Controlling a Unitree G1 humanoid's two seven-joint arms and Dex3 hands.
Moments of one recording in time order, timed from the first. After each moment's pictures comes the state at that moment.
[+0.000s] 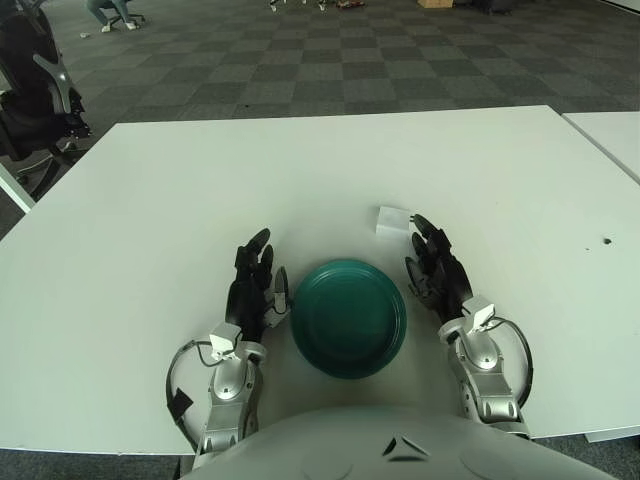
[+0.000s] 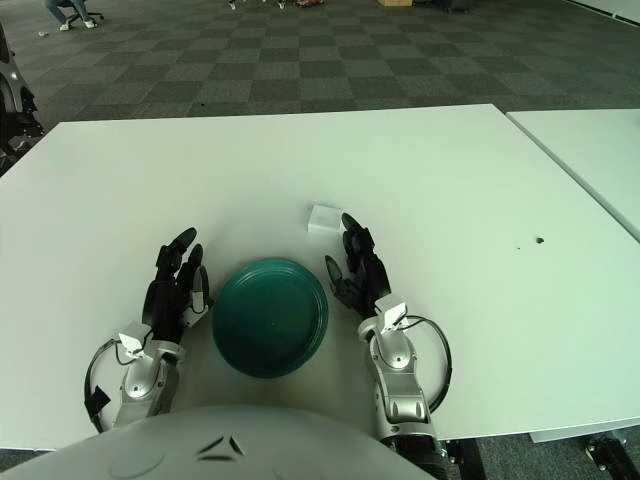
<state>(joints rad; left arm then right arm) 0.39 -0.12 -0.06 0.01 -0.06 -0.38 -0.02 0.28 0.01 0.06 -0.07 0.03 -0.11 0.08</state>
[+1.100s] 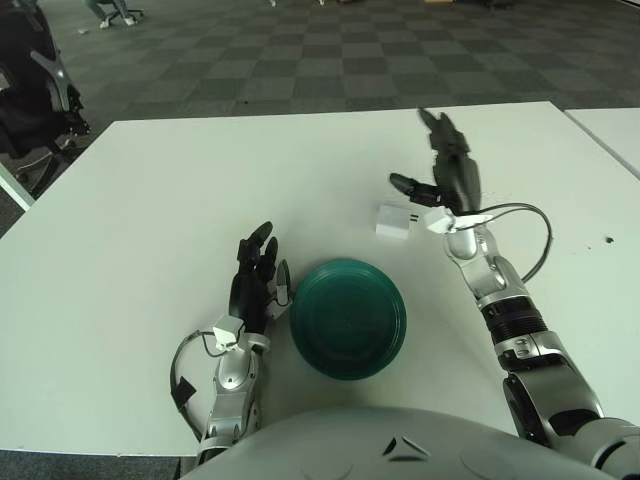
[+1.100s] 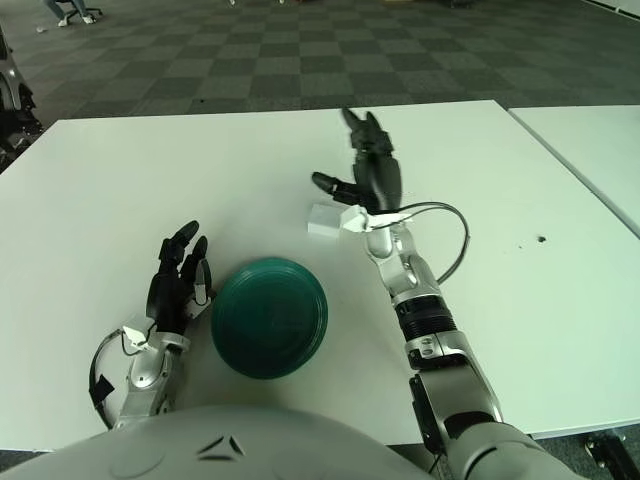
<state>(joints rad) 0.33 -0.11 -0.07 0.09 -0.11 -0.47 -0.01 -0.39 -0.22 0.23 0.31 -0.79 -0.32 -0.44</state>
